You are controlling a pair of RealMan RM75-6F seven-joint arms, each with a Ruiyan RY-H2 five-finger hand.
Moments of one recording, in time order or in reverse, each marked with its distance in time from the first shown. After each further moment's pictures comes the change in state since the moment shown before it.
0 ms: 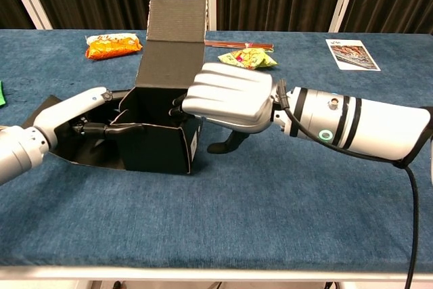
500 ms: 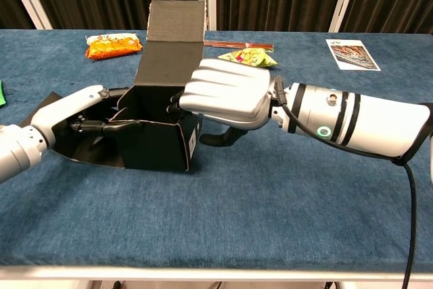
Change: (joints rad) left arm 0.006 -0.004 -0.011 0.002 -0.003 0.013 0.012; right arm -0.002 0.015 0.020 -0.025 0.005 0.004 -0.035
